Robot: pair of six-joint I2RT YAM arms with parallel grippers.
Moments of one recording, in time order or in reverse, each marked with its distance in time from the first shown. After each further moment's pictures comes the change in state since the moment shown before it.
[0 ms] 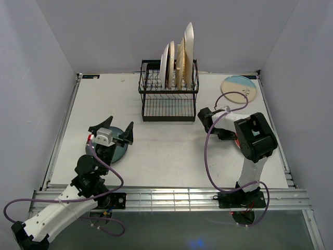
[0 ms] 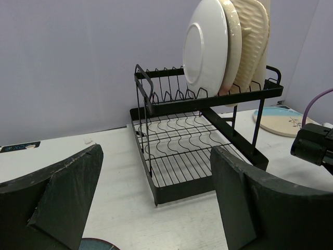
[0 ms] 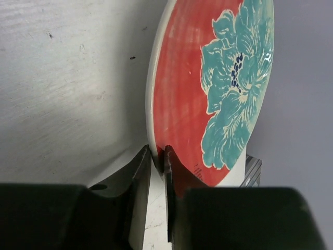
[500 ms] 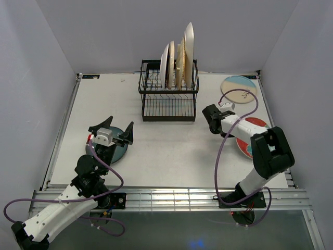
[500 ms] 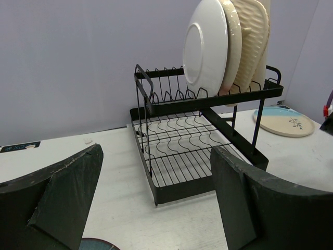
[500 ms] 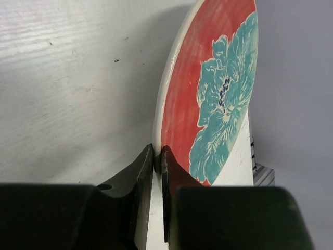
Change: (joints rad) left arm 0.000 0.000 0.000 0.000 0.000 0.000; right arm 0.008 -0.214 -0.066 0.044 -0.035 -0.047
